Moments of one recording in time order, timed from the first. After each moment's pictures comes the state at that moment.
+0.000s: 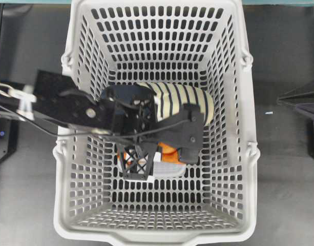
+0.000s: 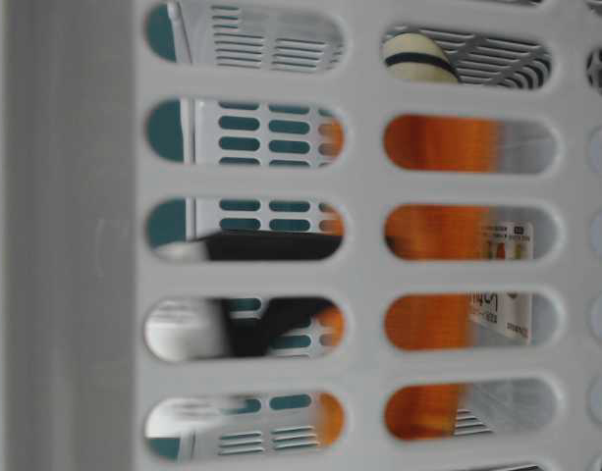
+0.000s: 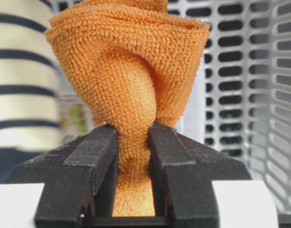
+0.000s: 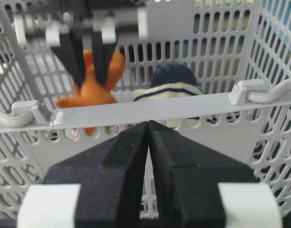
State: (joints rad) left arm -0.11 0.10 0.05 0.04 0.90 -0.04; right arm -0.06 -1.14 1.23 0.01 0.09 0.04
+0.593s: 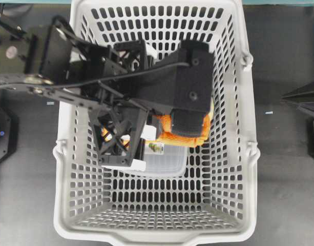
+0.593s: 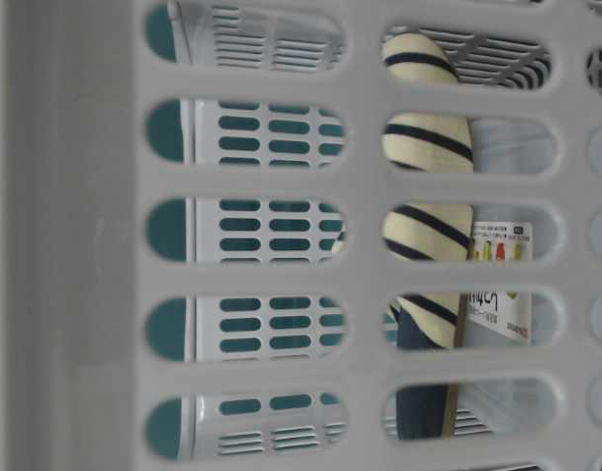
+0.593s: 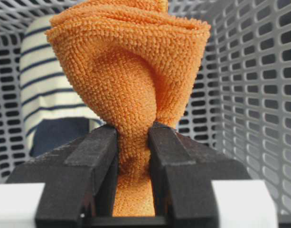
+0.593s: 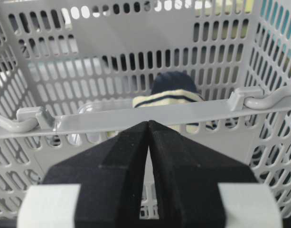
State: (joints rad) left arm -0.12 0.09 -0.50 0.04 1.38 -0.02; right arm -0.06 -1.16 1.23 0.01 0.09 0.04
